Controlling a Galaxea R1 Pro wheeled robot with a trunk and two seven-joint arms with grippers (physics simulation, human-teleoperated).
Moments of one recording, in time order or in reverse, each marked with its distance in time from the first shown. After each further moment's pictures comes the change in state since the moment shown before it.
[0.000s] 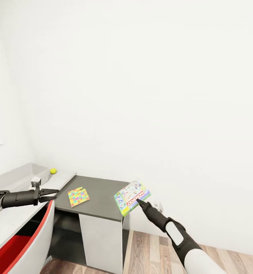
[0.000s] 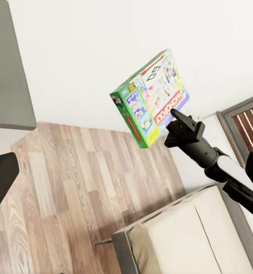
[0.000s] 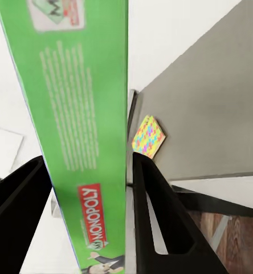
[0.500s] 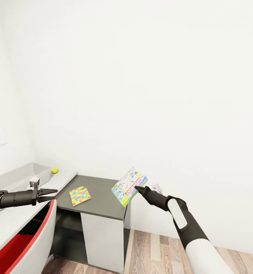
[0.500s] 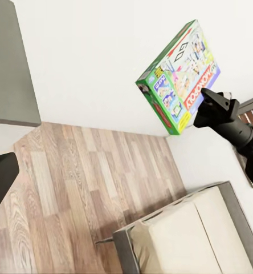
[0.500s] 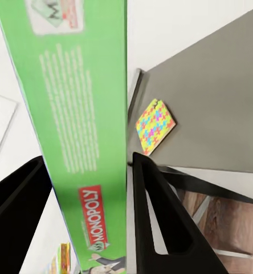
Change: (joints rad) left arm 0.000 0.011 0.002 0.000 0.000 0.002 -0.003; right arm 0.000 -0.003 0.075 -0.411 -0.032 0.361 -0.280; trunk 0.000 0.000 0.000
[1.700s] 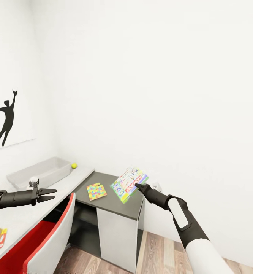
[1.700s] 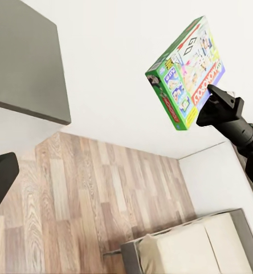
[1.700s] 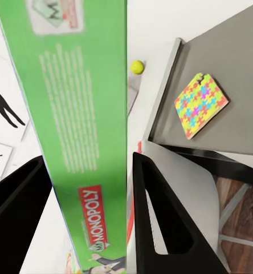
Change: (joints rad) left arm 0.000 0.003 0.004 0.000 0.000 0.000 0.000; right arm 0.000 0.000 0.000 -0.009 -0.061 -0.007 0.001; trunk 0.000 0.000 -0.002
